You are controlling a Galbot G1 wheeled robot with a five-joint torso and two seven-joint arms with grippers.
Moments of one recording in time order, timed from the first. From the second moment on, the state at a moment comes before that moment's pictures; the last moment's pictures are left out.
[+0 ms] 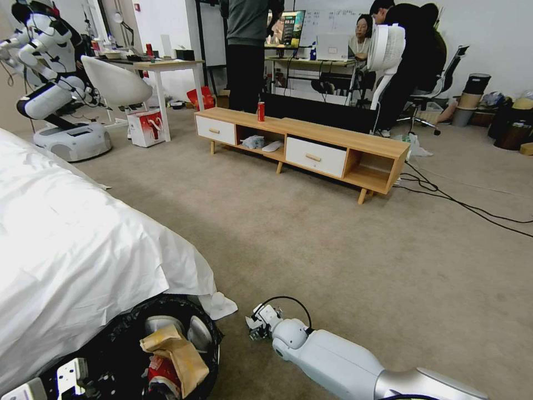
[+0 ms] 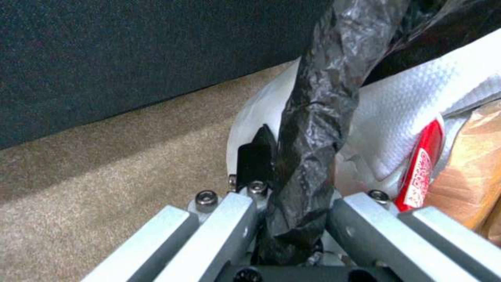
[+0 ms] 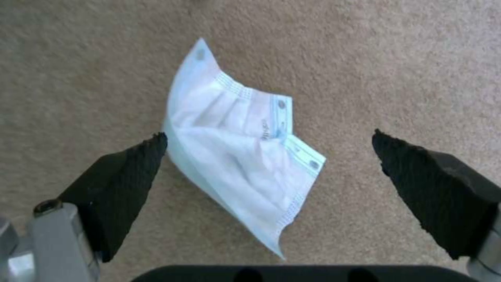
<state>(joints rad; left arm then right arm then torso) 1.79 -1.28 -0.94 -2.29 -1.08 0.74 -0.45 -0.44 1.40 -0.75 0.83 0.62 -0.37 0.19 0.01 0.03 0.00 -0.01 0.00</state>
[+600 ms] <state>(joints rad) 1.78 -1.28 -0.93 -2.28 -1.08 0.74 -0.45 -0.47 1.48 -0.76 0.72 0.58 -0.26 0.14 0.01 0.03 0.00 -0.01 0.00</state>
